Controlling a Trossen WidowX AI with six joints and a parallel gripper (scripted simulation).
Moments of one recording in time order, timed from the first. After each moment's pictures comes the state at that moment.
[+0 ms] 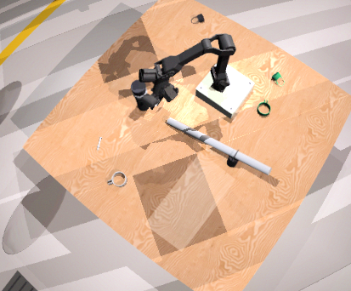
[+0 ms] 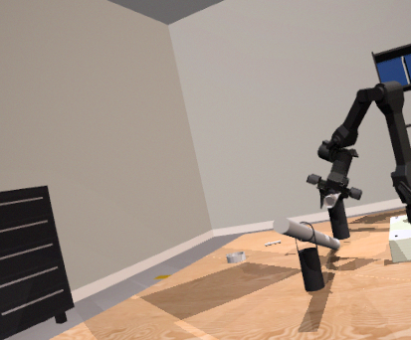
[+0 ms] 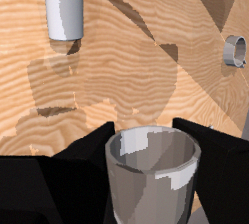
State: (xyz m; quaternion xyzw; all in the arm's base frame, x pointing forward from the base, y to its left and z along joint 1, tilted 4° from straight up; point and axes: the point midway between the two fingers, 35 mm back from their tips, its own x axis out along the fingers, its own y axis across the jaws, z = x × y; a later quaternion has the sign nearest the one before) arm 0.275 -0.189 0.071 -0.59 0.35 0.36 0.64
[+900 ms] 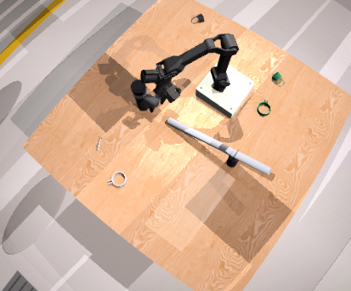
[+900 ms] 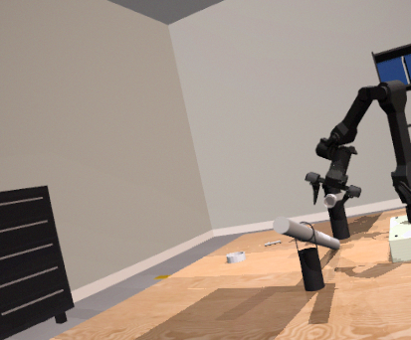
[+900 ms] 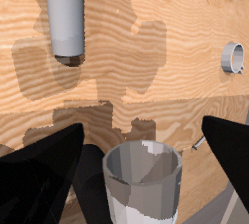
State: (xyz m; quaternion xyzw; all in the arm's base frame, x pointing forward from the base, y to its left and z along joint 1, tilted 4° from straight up) arm 0.275 -0.176 0.081 -0.58 0.35 0.36 0.64
